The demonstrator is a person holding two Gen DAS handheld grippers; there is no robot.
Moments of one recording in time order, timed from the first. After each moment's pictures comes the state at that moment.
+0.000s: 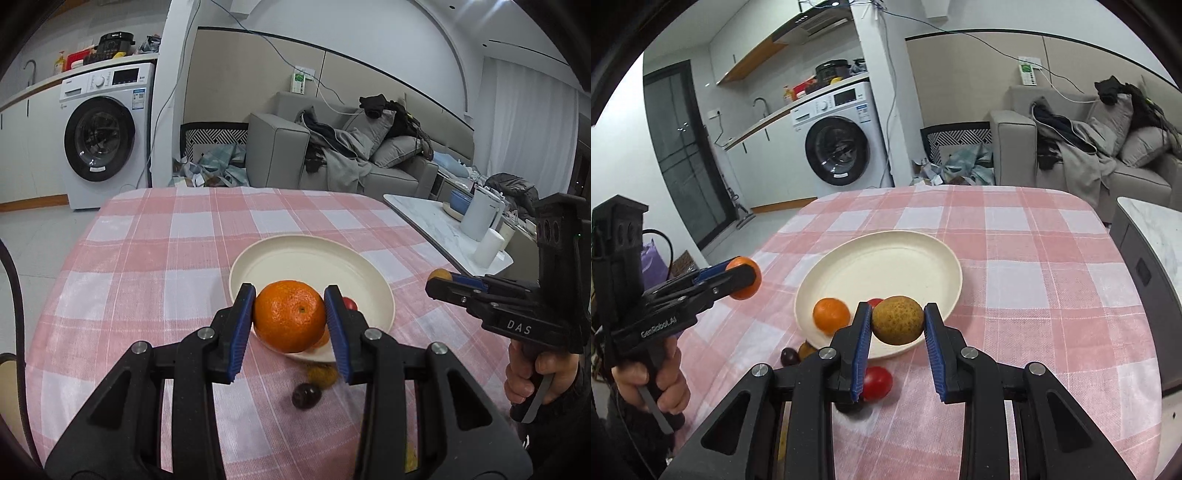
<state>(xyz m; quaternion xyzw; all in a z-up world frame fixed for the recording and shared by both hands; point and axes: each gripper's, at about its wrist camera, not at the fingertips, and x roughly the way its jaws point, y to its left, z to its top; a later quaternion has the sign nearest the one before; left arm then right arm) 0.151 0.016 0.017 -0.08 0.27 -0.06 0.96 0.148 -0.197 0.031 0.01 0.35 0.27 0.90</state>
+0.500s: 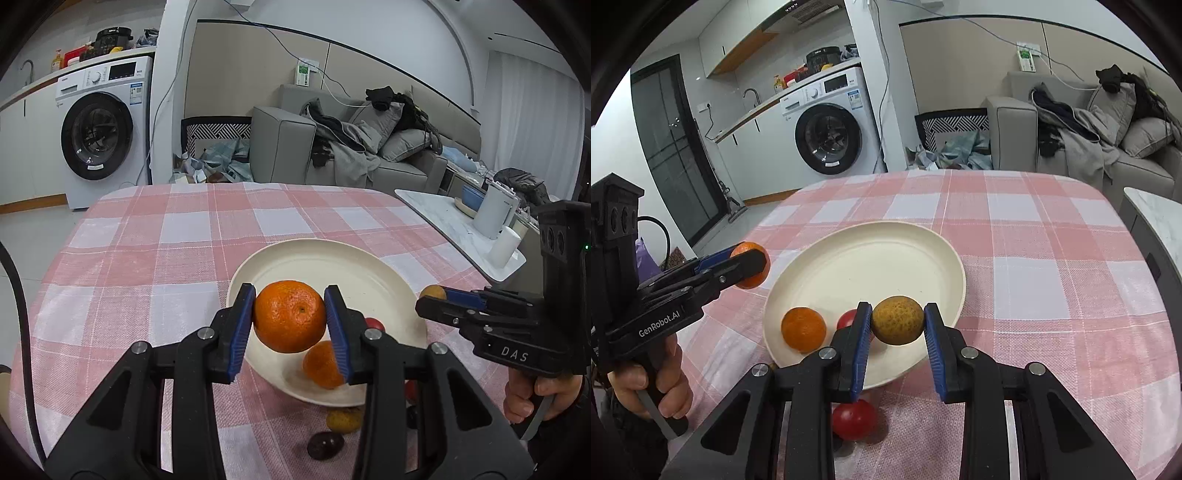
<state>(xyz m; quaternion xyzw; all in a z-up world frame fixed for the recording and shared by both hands) 0.221 0.015 -0.014 -0.07 0.29 -0.06 0.95 0.190 -0.177 0.001 0.01 0.37 0.27 0.89</state>
